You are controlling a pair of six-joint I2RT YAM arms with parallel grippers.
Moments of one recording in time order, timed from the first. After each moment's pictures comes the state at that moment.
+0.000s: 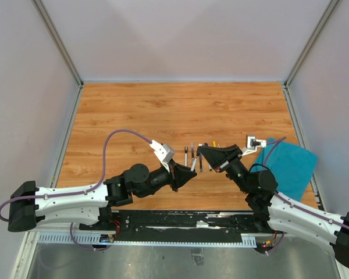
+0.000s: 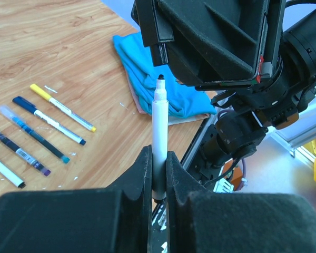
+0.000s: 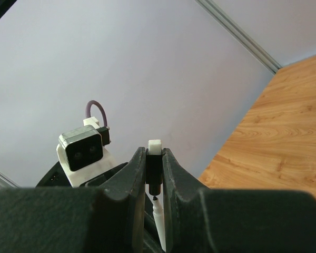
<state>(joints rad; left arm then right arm) -1.27 0.95 0.53 0.40 -0.21 -0.46 0.91 0.70 0.22 0.92 0.12 0.92</state>
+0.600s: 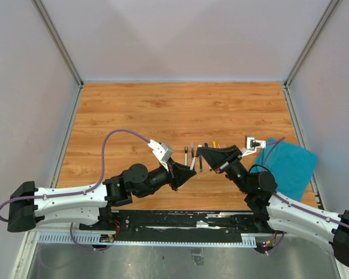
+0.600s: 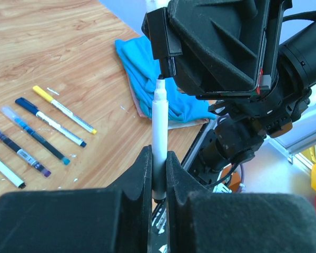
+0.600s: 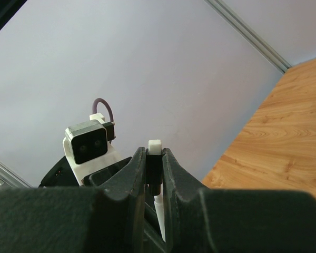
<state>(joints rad) -1.27 0.94 0.53 0.40 -0.23 -0.48 0.91 0.73 0.20 1.00 0.10 0.94</state>
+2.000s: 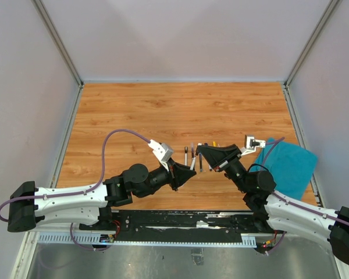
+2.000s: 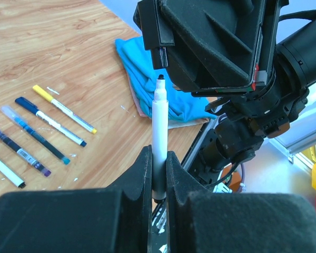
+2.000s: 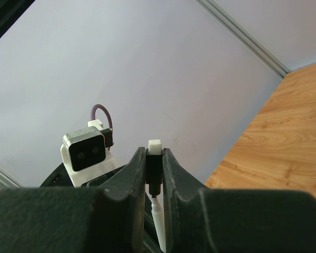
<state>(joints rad) -1.27 0.94 0.53 0.40 -0.23 -0.48 0.91 0.78 0.20 1.07 0.11 0.94</state>
